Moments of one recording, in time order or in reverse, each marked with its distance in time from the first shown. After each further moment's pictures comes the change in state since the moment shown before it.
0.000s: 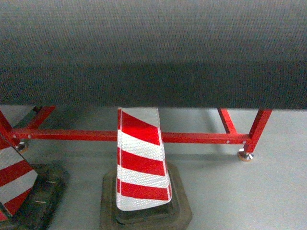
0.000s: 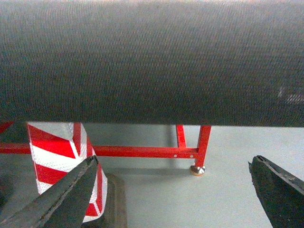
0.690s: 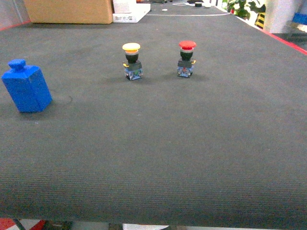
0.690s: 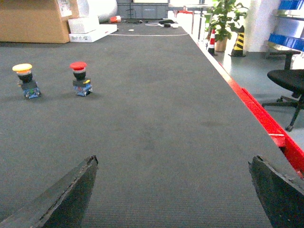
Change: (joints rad) left arm 0.000 0.000 0.000 0.001 -0.002 -0.001; right arm 0.000 0.000 0.000 0.001 -0.001 -0.002
